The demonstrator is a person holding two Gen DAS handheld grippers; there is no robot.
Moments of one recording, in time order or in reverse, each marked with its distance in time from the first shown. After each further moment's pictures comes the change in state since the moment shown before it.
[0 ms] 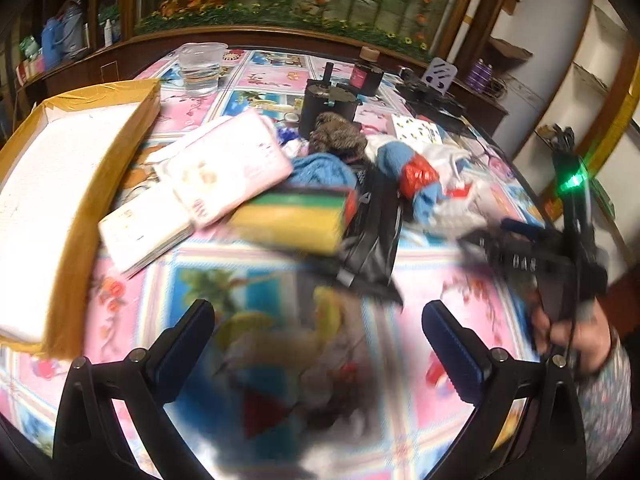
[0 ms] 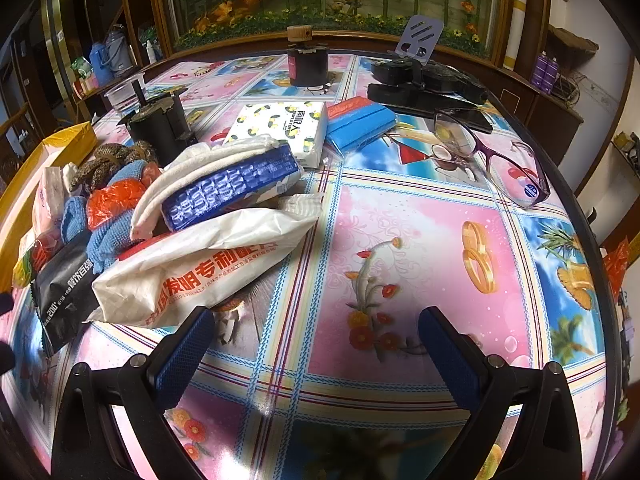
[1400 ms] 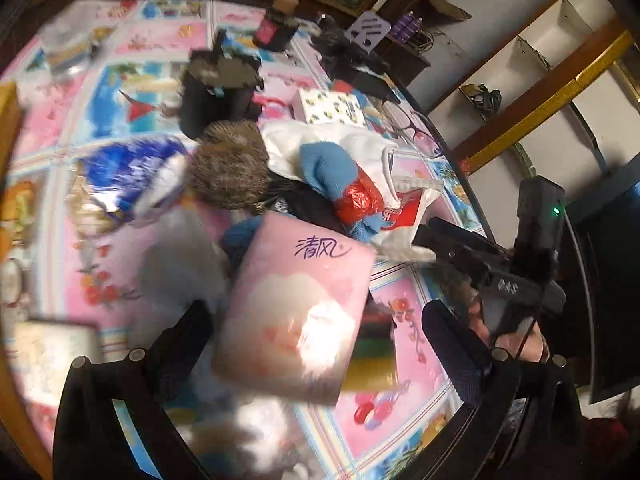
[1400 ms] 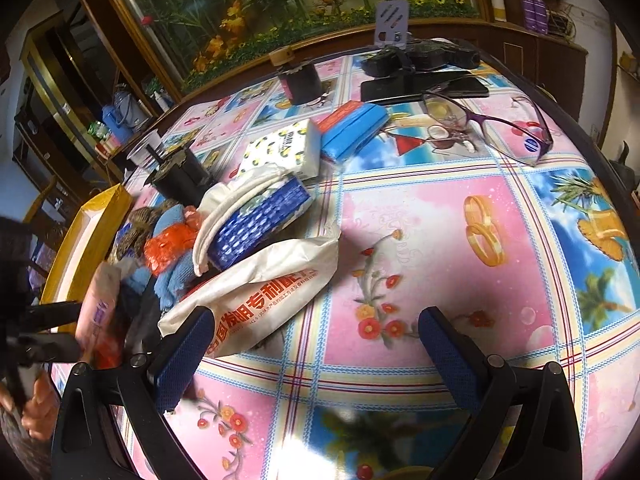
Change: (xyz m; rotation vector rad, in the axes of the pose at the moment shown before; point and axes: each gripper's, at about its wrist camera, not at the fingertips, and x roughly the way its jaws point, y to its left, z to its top) left arm 0.042 -0.011 0.069 0.061 0.249 -0.361; right arm -0.015 -0.034 -0.001 0.225 -0.025 0.224
